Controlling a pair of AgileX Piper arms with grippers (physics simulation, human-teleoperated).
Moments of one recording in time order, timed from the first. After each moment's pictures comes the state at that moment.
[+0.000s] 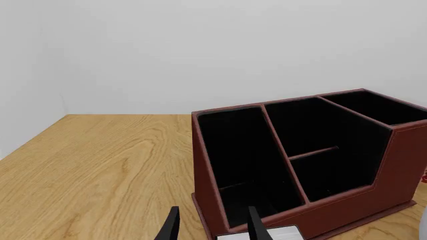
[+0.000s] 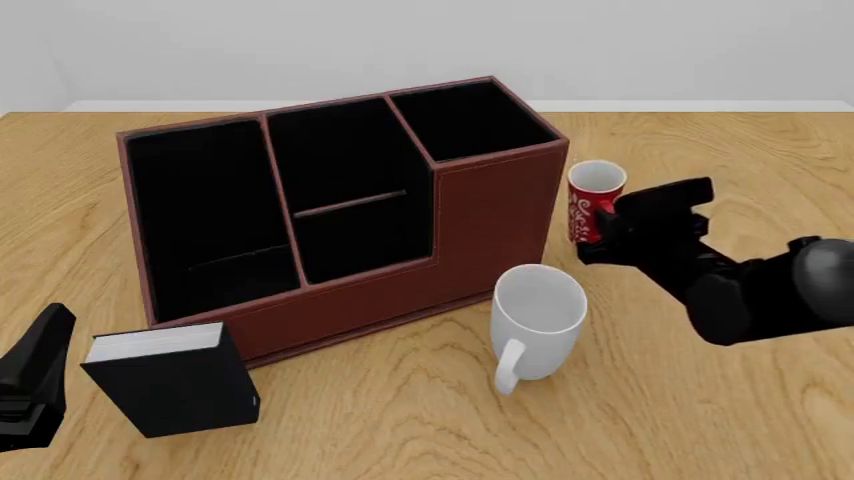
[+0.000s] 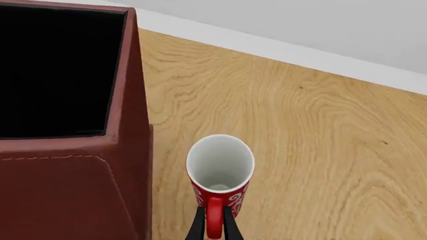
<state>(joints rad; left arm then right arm) 0.00 0.00 0.00 0.00 0.00 0.16 1.75 -0.60 -0.74 -0.14</state>
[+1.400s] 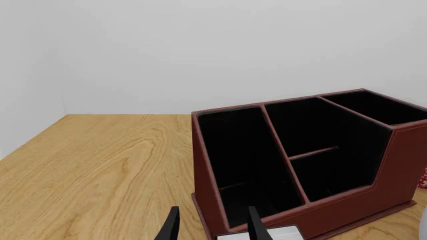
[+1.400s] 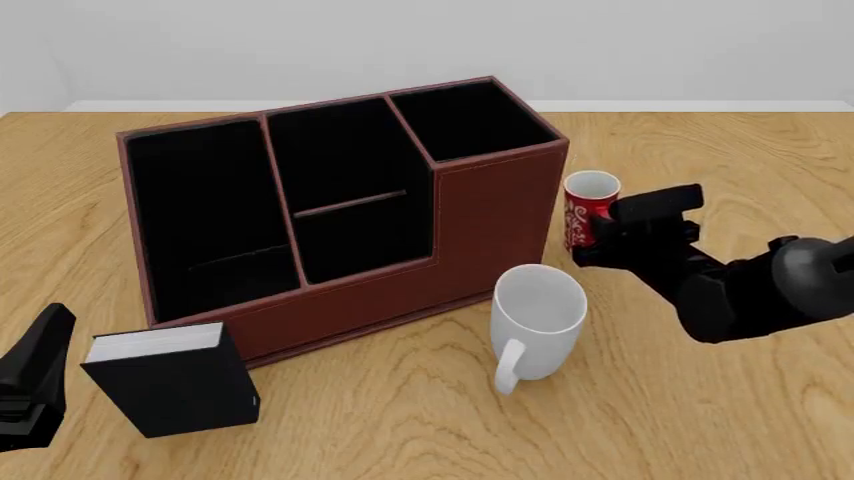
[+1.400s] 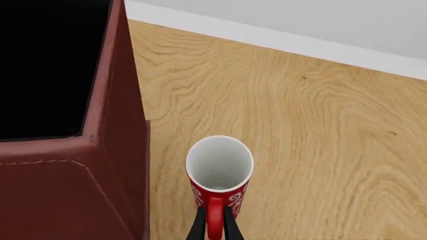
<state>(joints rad) 0.00 0.00 0.00 0.00 0.00 0.16 1.81 -0.63 -0.75 -0.12</state>
